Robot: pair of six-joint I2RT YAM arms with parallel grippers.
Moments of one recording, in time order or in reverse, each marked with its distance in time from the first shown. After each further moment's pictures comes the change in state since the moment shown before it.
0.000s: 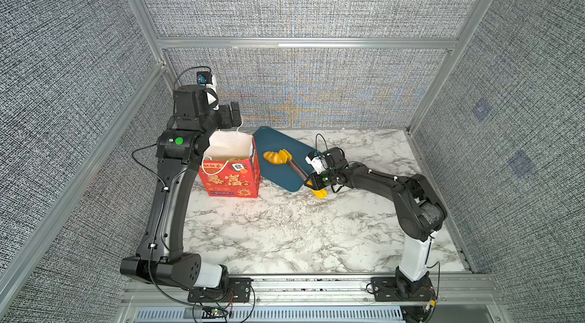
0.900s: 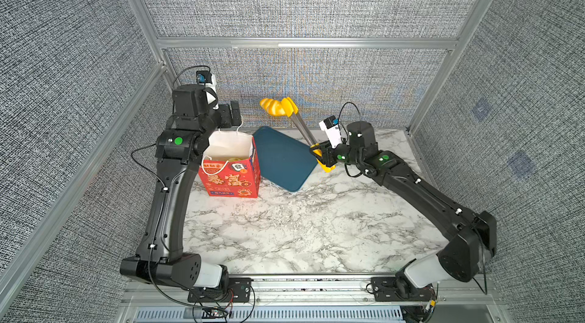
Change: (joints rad) left arm 0.000 0.003 0.010 0.003 0.008 -0.005; right arm 0.027 -0.384 0.152 -0.080 0.047 0.000
